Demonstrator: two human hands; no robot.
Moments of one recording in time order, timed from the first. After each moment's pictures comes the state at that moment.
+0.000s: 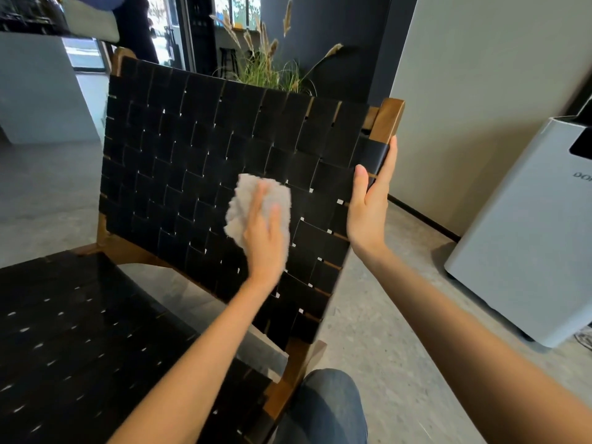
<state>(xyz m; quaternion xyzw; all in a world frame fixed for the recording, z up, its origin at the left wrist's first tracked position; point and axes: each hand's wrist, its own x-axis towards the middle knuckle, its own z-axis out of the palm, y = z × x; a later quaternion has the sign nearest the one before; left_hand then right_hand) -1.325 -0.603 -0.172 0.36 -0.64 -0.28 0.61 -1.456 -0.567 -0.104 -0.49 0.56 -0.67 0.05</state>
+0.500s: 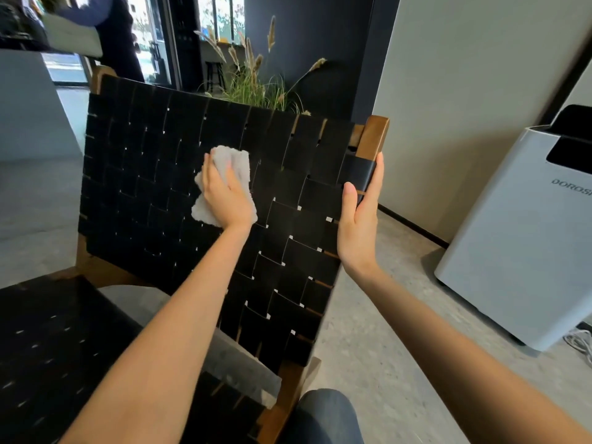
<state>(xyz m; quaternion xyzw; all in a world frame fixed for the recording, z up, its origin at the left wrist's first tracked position) -1.323 -0.689 -0.103 0.52 -0.52 -0.21 0.65 -1.457 -0.568 -0.105 -0.50 0.56 -0.66 0.06</state>
